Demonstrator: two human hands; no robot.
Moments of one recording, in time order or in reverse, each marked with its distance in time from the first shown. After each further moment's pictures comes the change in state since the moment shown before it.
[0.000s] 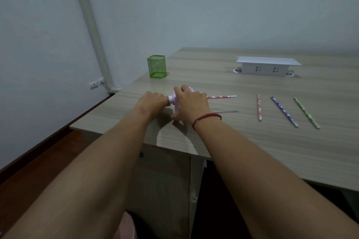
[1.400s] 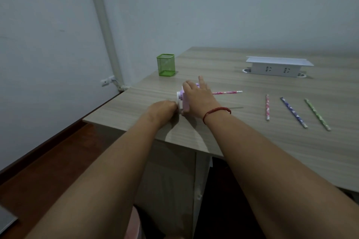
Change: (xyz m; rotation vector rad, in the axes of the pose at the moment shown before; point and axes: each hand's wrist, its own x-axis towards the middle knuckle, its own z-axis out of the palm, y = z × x) left_hand -0.027 0.023 -0.004 -0.475 -0.081 -0.161; right_hand 0.005 0.009 0.000 0.054 -0.057 -0.075
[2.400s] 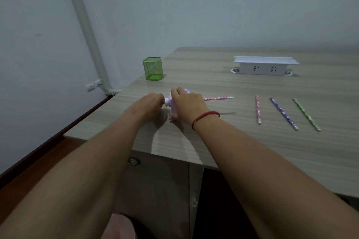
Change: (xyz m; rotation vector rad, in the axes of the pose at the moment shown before) left_hand 0.053 -0.031 -0.009 -0.121 0.045 -0.030; right_hand 0.009 0.001 -0.003 -0.093 0.043 0.001
